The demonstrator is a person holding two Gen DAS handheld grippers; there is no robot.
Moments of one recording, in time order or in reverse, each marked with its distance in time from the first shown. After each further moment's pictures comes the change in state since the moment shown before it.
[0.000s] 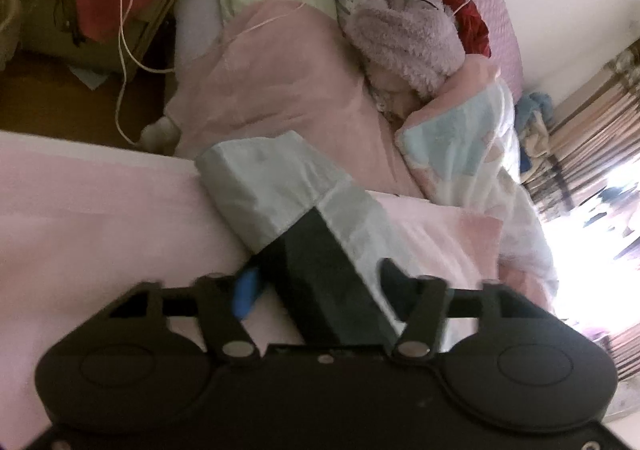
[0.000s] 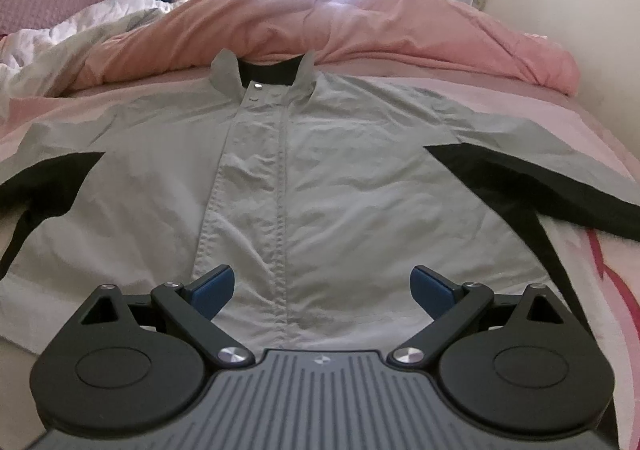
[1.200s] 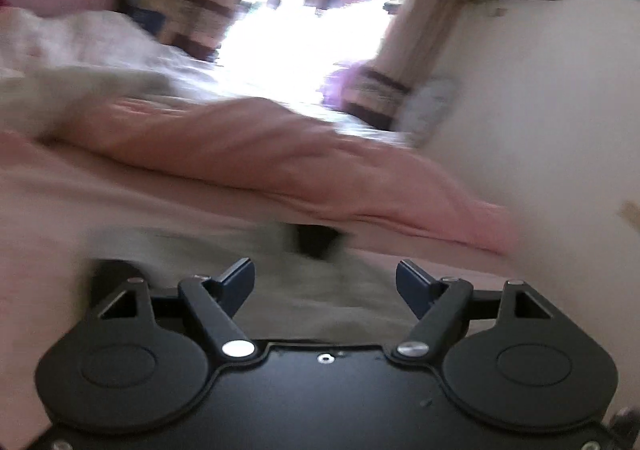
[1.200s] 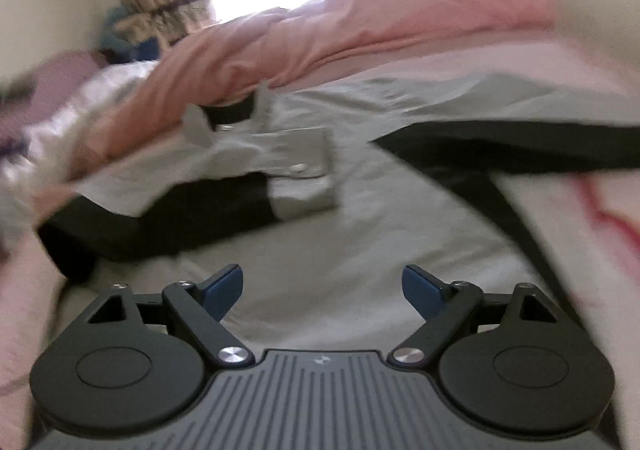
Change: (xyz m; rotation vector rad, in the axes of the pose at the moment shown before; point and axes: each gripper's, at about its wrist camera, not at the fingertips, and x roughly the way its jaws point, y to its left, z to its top) left arm -0.137 -0.312 -0.283 0.892 0.301 -0.652; right arm 0.001 -0.102 0.006 0.279 -0.008 0.225
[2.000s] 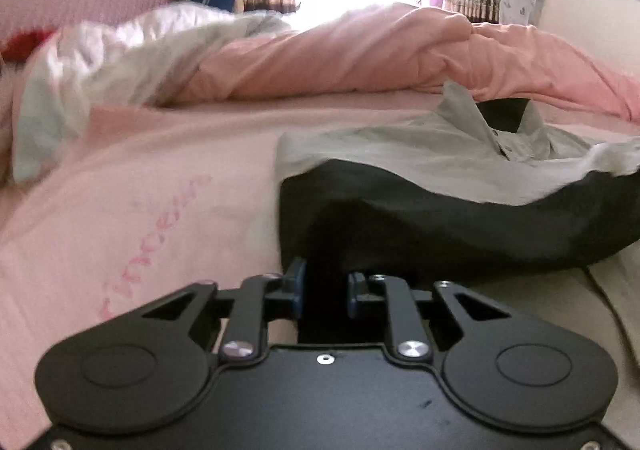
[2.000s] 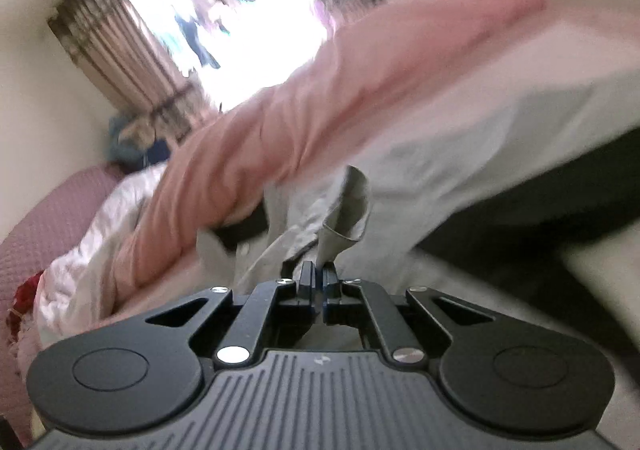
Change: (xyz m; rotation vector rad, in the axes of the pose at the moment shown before) left arm 0.086 0.105 -0.067 0.232 0.195 0.338; right arm 0.042 -0.029 0.068 0.248 -0.218 0.108
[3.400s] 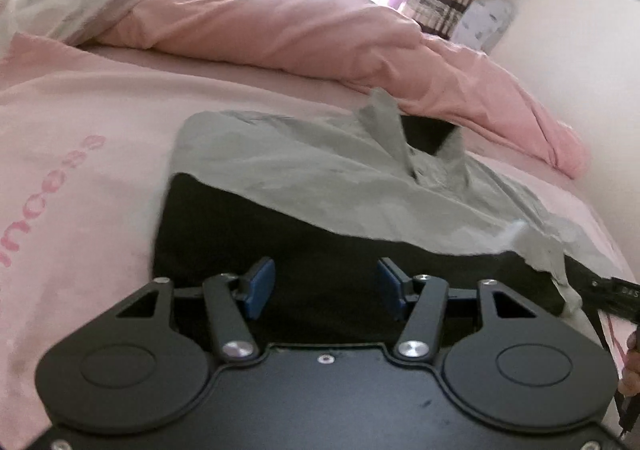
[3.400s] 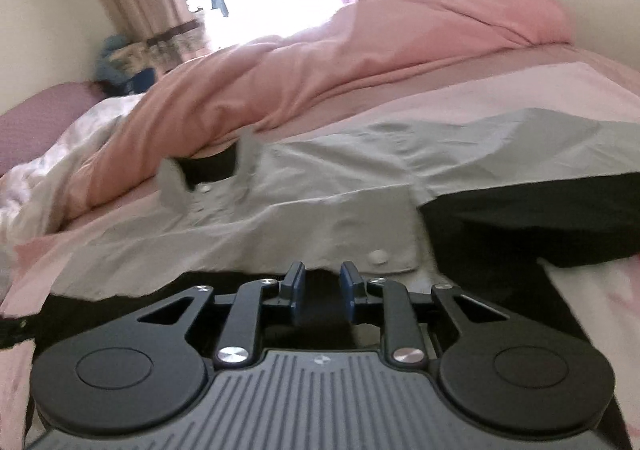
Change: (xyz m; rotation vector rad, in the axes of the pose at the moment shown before) left arm 0.017 -0.014 0.025 -0.166 0.074 -0.307; right arm 0.036 0.013 -0.025 -0.264 0.124 -0.101
